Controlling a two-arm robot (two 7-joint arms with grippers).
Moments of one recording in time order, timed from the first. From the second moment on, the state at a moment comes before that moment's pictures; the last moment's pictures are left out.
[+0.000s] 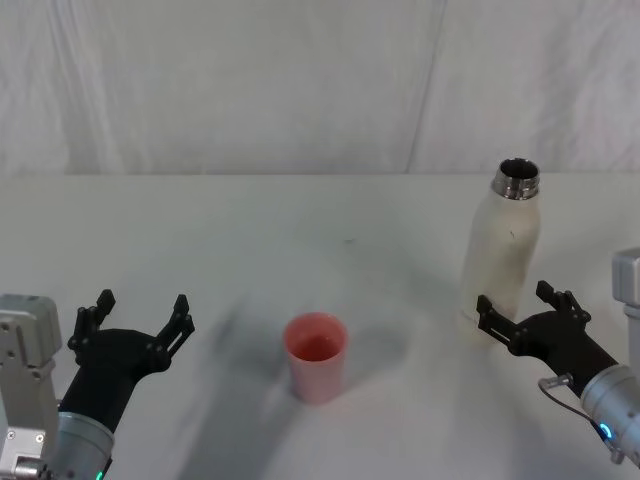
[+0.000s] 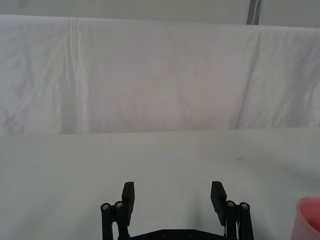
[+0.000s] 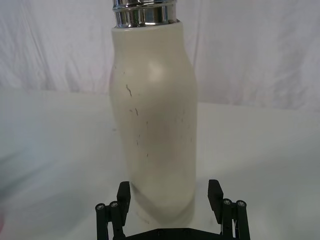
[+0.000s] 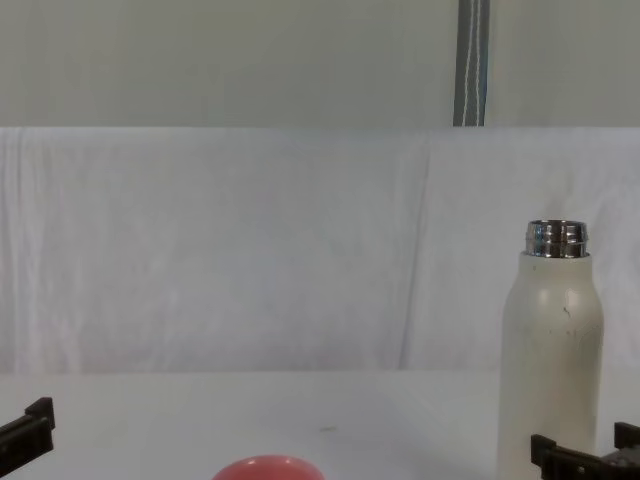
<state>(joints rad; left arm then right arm) 0.27 0.24 0.04 -1.85 -0.25 -0.02 -0.02 0.03 0.21 -0.17 -1.56 0.24 0.11 0.23</state>
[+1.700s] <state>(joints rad) 0.27 0.24 0.04 -1.85 -0.25 -0.02 -0.02 -0.18 0.16 -0.12 -1.76 0.21 -0.01 0.11</state>
